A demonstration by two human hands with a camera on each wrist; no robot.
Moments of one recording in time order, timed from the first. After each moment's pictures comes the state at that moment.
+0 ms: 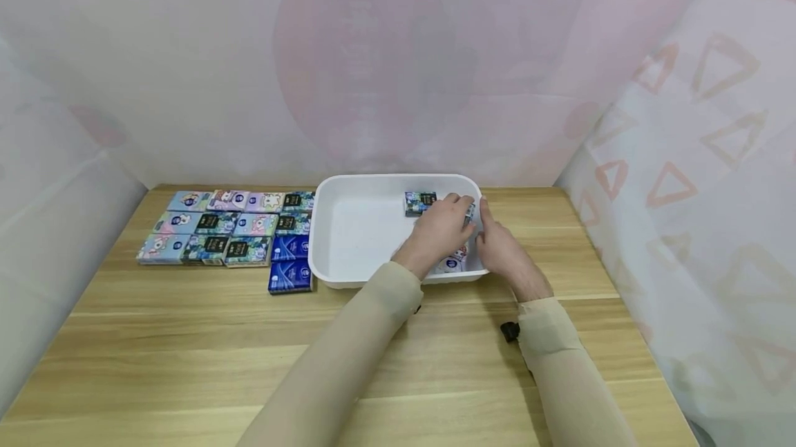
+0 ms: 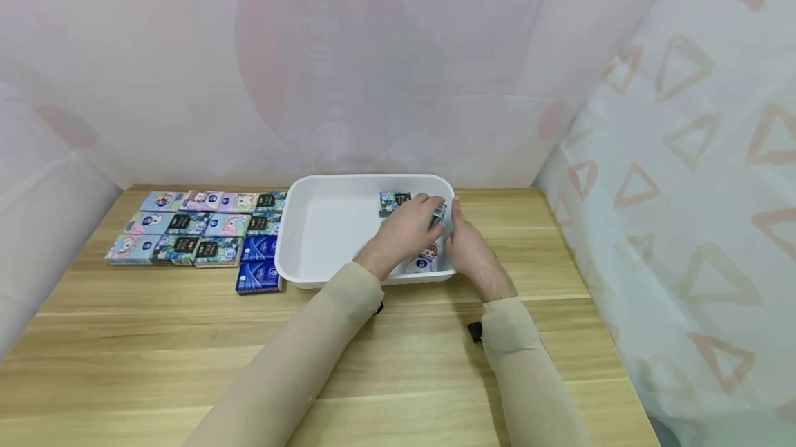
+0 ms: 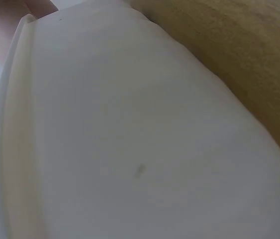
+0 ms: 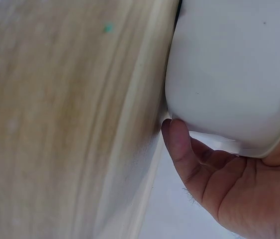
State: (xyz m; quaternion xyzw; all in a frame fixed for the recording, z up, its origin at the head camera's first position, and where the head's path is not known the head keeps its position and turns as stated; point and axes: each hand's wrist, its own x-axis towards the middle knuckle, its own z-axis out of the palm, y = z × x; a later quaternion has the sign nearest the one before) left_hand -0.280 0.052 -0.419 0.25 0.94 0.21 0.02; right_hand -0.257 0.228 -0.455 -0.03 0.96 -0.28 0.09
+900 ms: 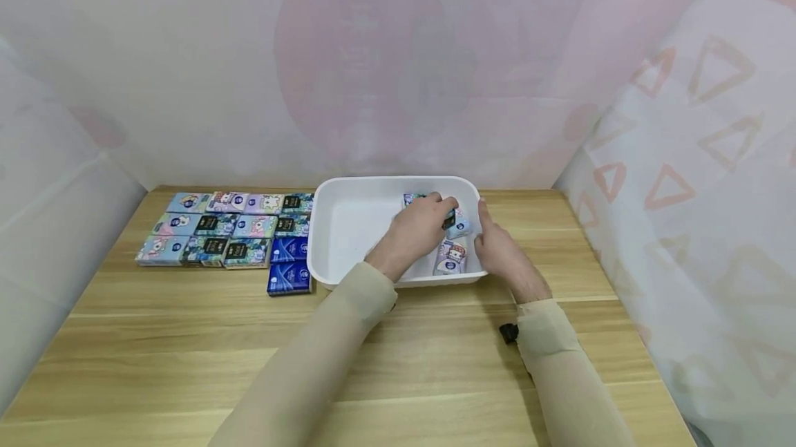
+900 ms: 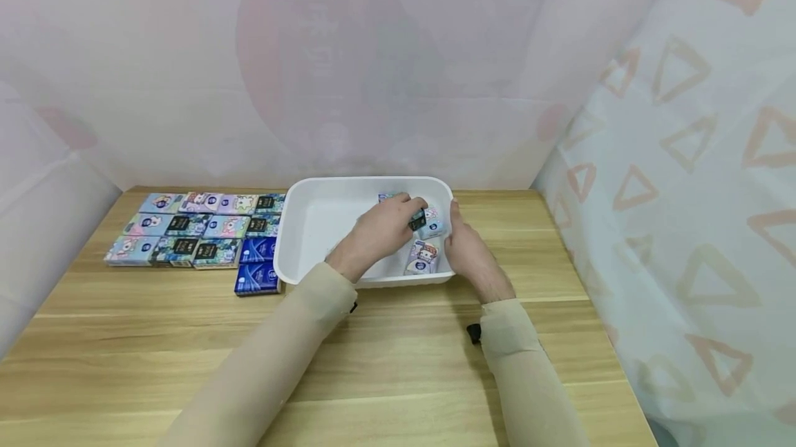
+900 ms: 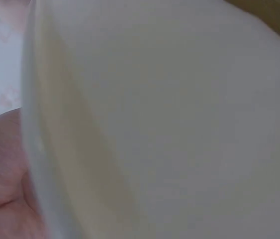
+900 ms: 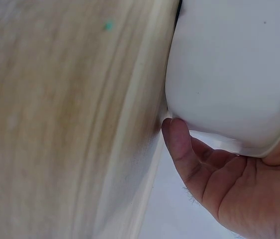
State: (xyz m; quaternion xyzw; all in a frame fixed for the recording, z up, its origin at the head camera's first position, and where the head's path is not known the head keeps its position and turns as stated) left_hand -0.279 0.015 -0.398 0.28 0.94 0.17 0.03; right_hand -0.256 0.229 -0.453 -0.02 0.95 -0.30 0.10
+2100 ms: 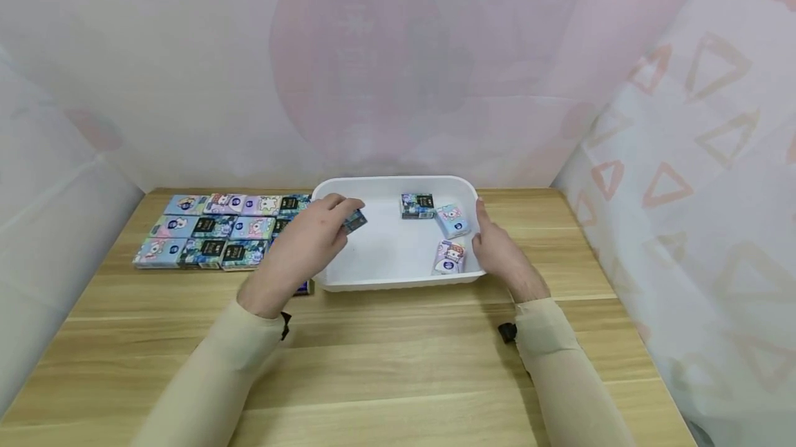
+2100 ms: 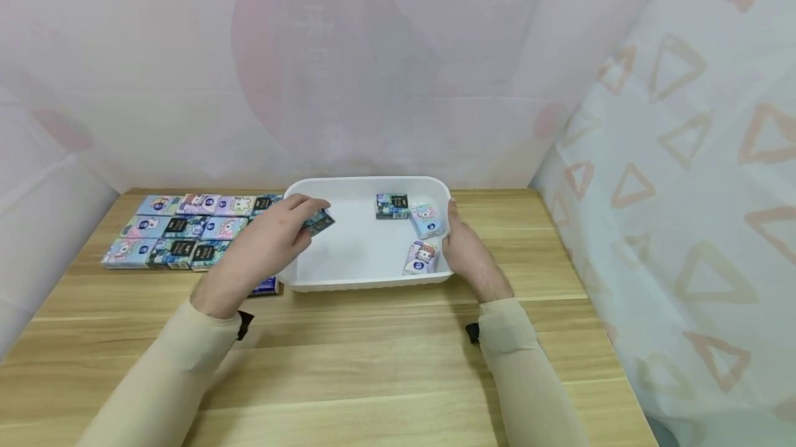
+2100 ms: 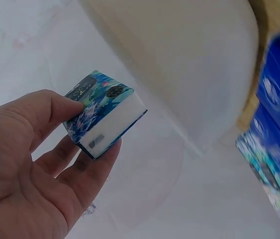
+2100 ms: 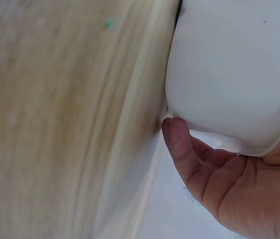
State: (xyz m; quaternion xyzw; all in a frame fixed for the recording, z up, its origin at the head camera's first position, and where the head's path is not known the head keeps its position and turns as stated) left_hand -0.235 -0.149 -0.375 0.25 0.95 0.18 -0.04; right_hand -0.257 0.227 -0.453 0.00 0.95 -0.30 0.12
